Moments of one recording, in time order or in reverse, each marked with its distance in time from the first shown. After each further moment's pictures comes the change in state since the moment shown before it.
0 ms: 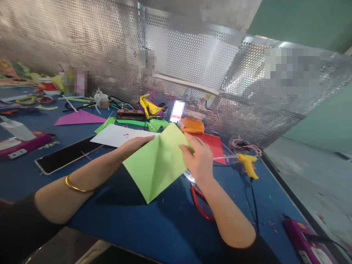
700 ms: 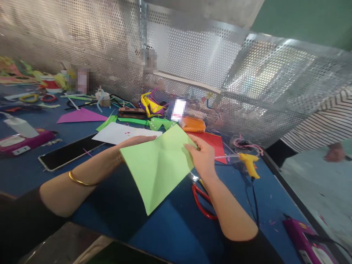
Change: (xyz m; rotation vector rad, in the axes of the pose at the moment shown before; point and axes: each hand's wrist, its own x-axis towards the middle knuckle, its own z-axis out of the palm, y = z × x) left_hand 0.005 -0.002 -0.009 -0.236 -0.250 -0.185; right_hand -0.001 0.012 0.007 0.610 -0.065 0.515
